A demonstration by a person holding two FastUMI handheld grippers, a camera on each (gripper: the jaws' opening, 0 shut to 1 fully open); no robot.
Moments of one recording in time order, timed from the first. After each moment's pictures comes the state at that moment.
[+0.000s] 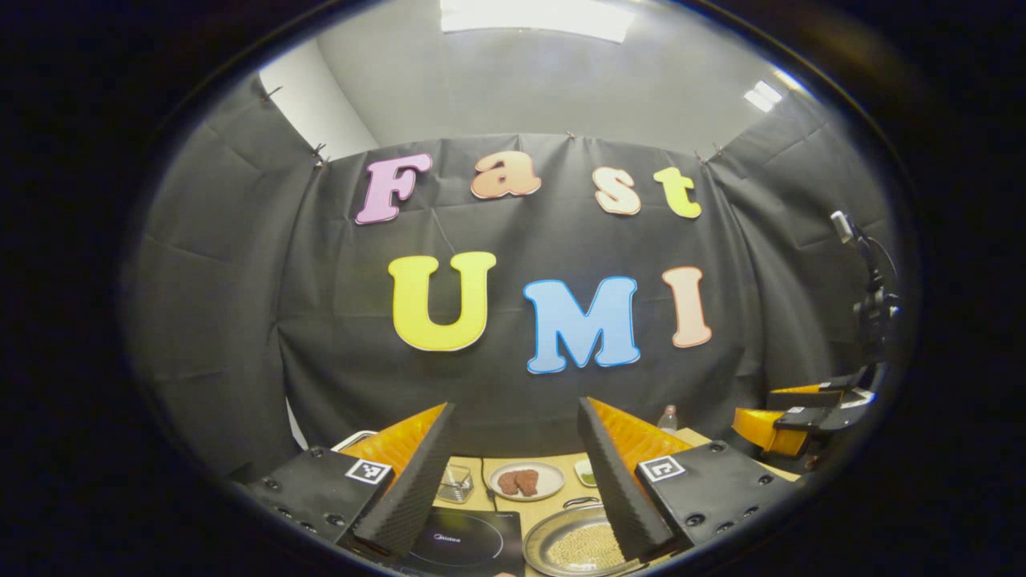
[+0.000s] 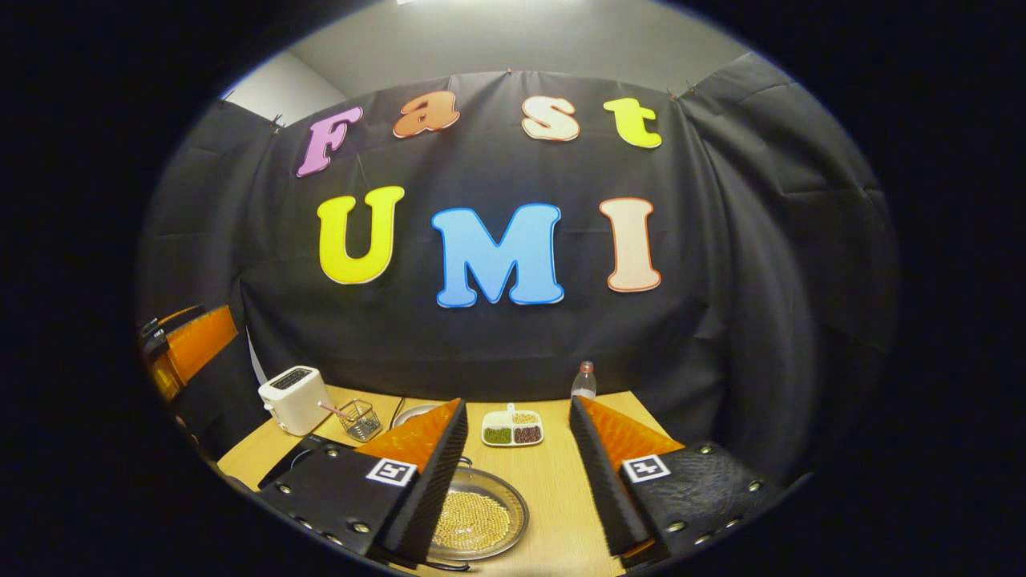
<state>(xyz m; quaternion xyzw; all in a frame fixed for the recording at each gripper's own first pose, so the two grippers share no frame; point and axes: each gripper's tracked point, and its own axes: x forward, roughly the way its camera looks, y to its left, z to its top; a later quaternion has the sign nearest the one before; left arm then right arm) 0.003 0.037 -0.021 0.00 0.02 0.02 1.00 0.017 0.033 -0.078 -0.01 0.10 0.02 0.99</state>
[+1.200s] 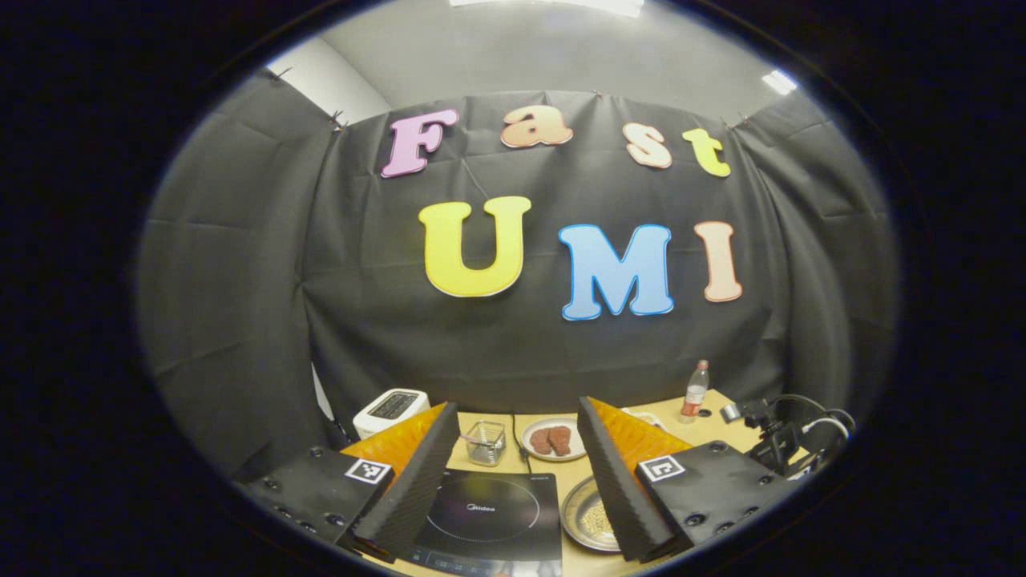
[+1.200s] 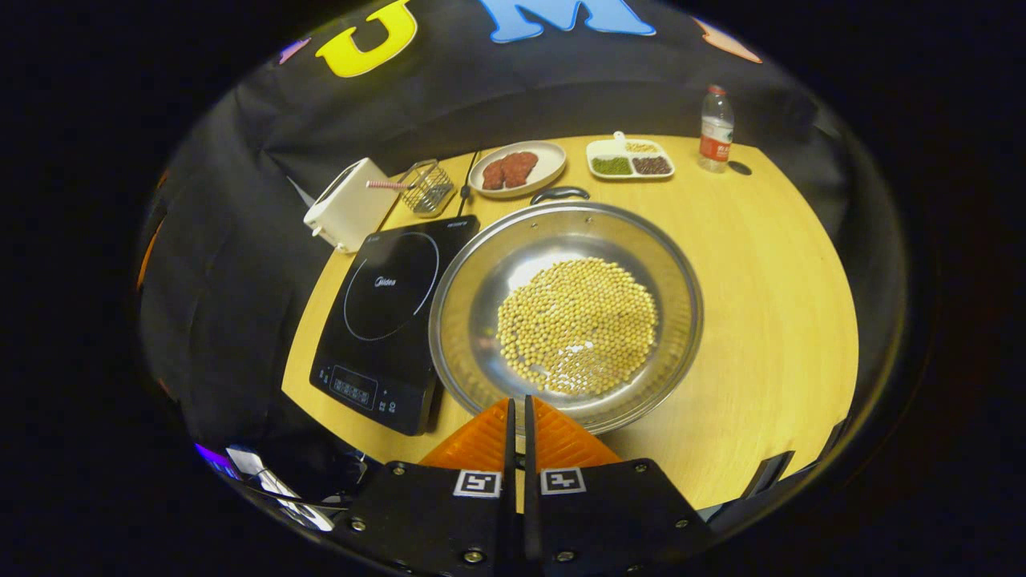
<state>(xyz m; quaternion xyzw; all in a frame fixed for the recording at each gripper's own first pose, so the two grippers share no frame) -0.014 0.096 -0.085 0.00 0.11 0.07 0.99 -0.061 0.146 -0.329 0.05 0.54 0.19 0.82</state>
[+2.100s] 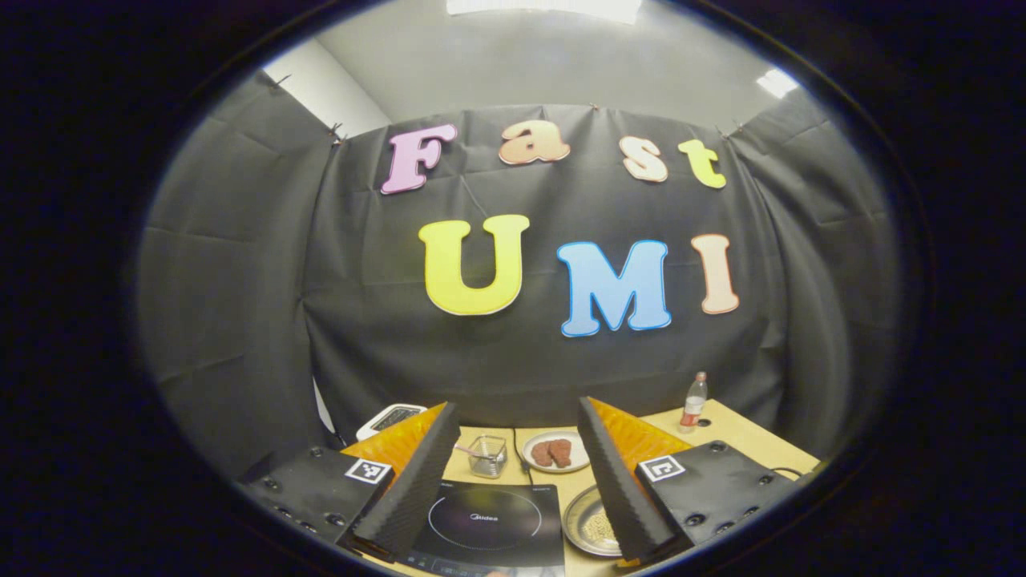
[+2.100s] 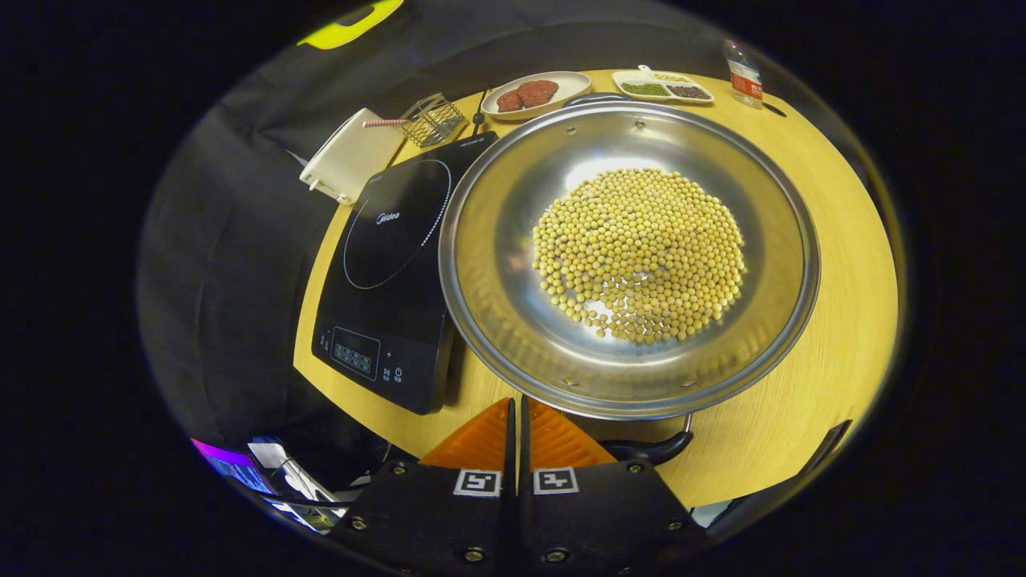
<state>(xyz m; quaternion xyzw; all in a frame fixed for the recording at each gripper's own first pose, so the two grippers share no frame) -0.018 0.089 -0.057 0.00 0.08 0.06 0.99 -0.088 0.181 -0.396 0.08 0.60 0.20 0.77</state>
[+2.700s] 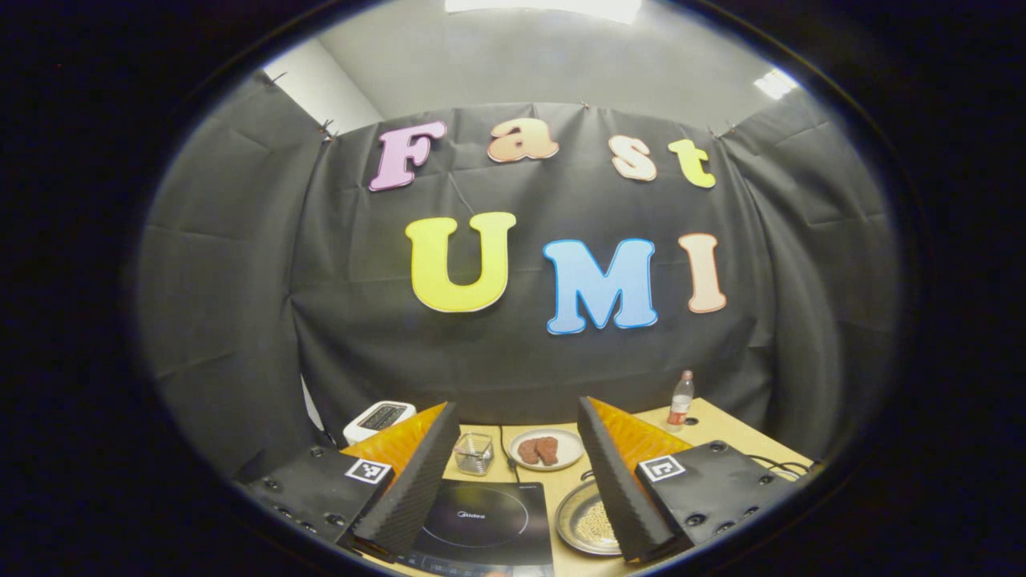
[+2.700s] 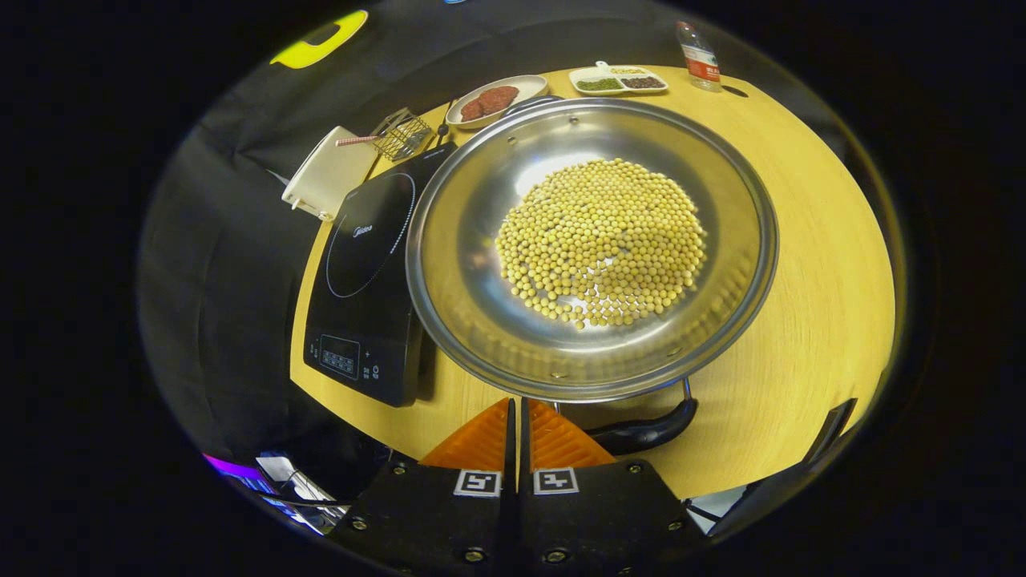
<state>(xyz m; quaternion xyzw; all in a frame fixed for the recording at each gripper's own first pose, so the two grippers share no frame) -0.017 0.072 -0.060 0.00 0.09 0.04 1.00 -0.091 0.138 -0.399 0.10 0.60 0.17 0.78</state>
